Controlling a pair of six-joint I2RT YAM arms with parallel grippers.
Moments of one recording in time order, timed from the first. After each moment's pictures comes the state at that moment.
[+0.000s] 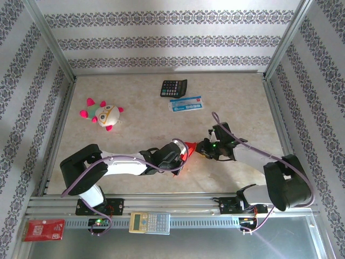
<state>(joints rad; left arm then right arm) -1.01 1.64 0.76 0.04 0.06 -0.52 0.35 1.33 0.55 -0.26 -0.49 0.80</state>
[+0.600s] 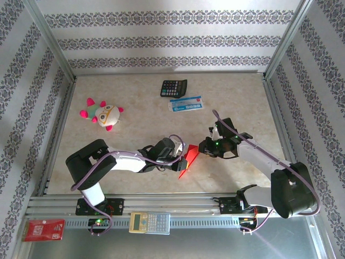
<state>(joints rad) -0.91 1.72 0.69 0.32 0.39 -0.74 0.34 1.27 0.66 -0.51 -0.48 0.63</state>
